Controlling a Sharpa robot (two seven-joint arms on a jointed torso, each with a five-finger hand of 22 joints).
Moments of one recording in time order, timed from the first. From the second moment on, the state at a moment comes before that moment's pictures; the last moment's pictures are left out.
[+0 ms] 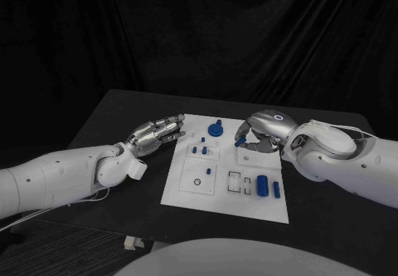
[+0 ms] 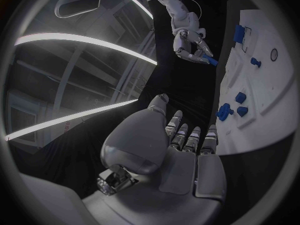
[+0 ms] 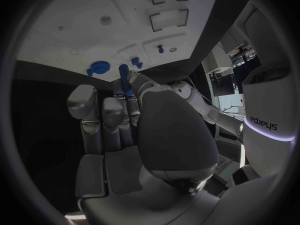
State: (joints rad) left arm 1.05 -0.89 -0.21 1.29 -0.05 0.33 0.65; left_hand 1.42 0.26 -0.18 0.13 0.55 0.39 0.10 0.12 0.05 0.06 0.07 0.08 0.02 0.02 0.14 0.03 0.01 0.17 0.02 0.26 0.02 0.07; right arm 1.27 -0.80 -0.21 1.62 -1.63 -0.38 -0.02; right_hand 1.53 -0.13 0.34 0.12 0.22 1.14 0.11 0.19 0.19 1.21 0.05 0.19 0.06 1.37 -0.02 1.22 0.78 0.12 1.38 0.09 0.94 1.31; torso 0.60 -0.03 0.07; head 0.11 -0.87
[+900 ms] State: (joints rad) left arm 1.05 -0.91 -0.21 1.30 -0.05 0.31 0.66; left_hand 1.40 0.26 -0.19 0.14 0.54 0.39 0.11 0.13 0.05 0.06 0.08 0.08 0.02 0.01 0.11 0.03 0.01 0.17 0.02 0.24 0.01 0.04; right arm 1.18 -0.51 -0.21 1.56 -1.73 -0.24 -0.02; right_hand 1.54 -0.13 0.35 0.10 0.23 1.12 0.12 0.16 0.21 1.21 0.05 0.17 0.06 1.37 -0.02 1.22 0.79 0.12 1.37 0.08 0.94 1.31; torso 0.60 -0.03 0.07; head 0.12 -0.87
